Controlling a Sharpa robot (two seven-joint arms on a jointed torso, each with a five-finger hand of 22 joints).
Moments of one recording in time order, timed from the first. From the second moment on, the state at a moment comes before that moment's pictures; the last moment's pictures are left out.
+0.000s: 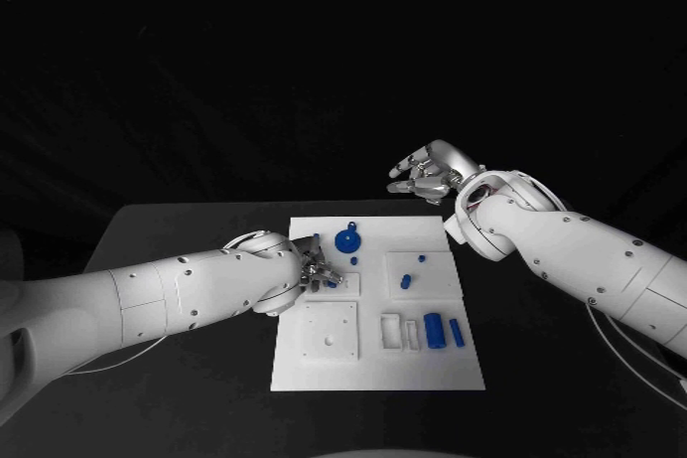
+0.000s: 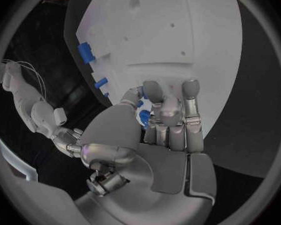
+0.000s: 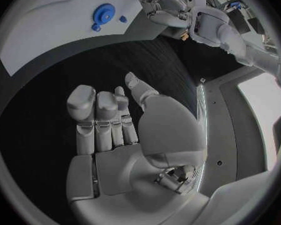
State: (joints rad) left arm 1.24 -0.51 -0.23 1.26 -1.04 -0.17 -0.52; left_hand 1.13 0.08 0.03 -0.08 0.69 1.16 0.03 0.14 1.21 1.47 -0.09 0.66 0.68 1.39 -0.13 1.22 0.87 0.03 1.25 -0.15 0.60 1.31; right arm 1.04 -0.62 0.33 1.29 -1.32 -0.34 -0.12; right_hand 1.27 -0.10 0.34 -0.15 0.07 1.11 0.08 0.06 0.28 1.21 -0.01 0.94 1.18 1.44 -0.07 0.96 1.16 0.06 1.47 -0.09 0.87 1.31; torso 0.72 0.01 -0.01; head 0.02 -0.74
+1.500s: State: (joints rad) left arm 1.23 -0.49 -0.23 1.24 -1.07 -0.17 -0.52; left_hand 1.16 0.00 -0.07 0.06 0.47 1.26 -0.06 0.15 1.31 1.46 -0.10 0.68 0.67 1.40 -0.14 1.23 0.89 0.03 1.25 -0.14 0.59 1.31; right arm 1.04 -0.61 0.33 1.28 -1.32 -0.33 -0.12; right_hand 1.27 -0.09 0.35 -0.14 0.07 1.11 0.08 0.06 0.28 1.21 -0.01 0.94 1.18 1.44 -0.07 0.96 1.16 0.06 1.47 -0.09 0.87 1.31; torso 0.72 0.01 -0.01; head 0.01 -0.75
